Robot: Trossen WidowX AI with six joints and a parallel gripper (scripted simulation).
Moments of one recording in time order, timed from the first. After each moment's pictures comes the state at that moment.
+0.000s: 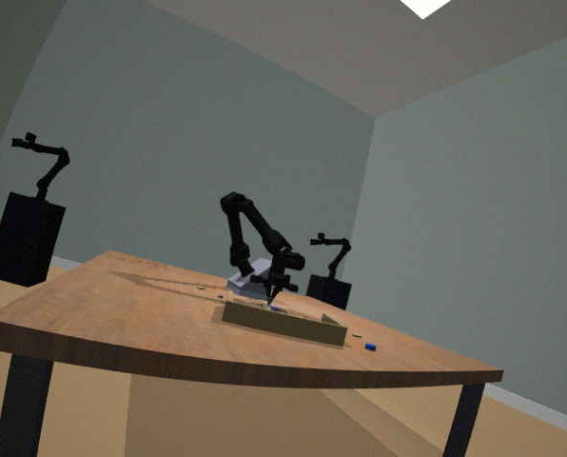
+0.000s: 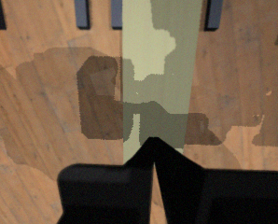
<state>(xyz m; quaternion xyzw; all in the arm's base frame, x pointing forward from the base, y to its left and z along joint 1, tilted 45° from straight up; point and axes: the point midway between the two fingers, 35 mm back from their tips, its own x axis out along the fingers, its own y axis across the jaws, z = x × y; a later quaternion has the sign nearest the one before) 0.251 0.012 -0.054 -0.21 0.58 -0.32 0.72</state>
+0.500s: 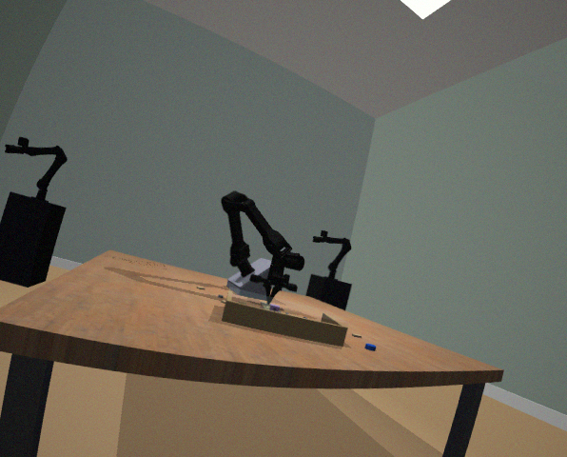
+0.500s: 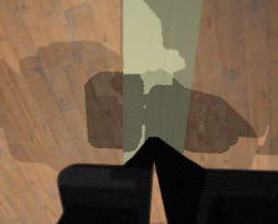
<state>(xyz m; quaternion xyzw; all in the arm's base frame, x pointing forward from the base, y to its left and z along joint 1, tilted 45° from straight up) 0.230 0.014 -0.060 -0.21 0.58 -0.32 0.72</state>
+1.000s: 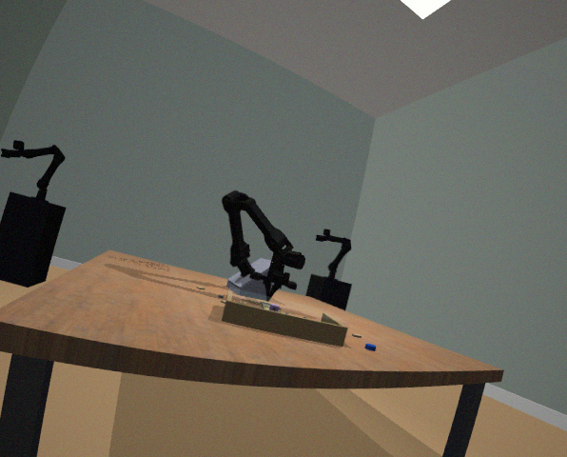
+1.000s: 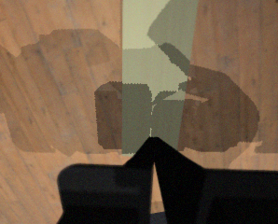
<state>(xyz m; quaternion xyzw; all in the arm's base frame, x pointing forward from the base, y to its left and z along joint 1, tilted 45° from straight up) 0.220 0.021 -0.053 -0.22 0.59 -0.32 0.71</state>
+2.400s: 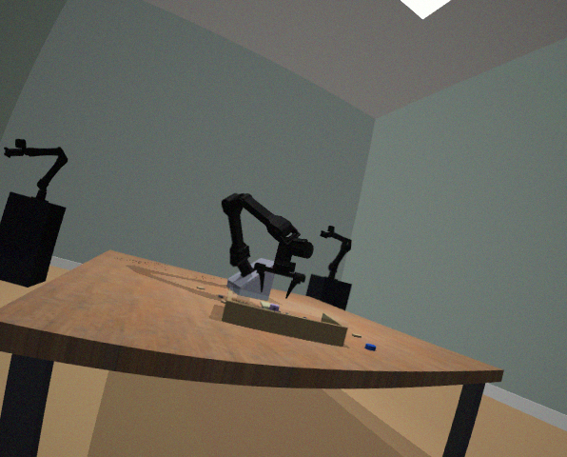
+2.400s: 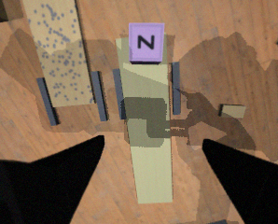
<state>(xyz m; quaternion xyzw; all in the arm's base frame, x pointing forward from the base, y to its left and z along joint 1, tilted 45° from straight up) 0.329 0.039 0.004 -0.16 0.57 -0.36 0.73</state>
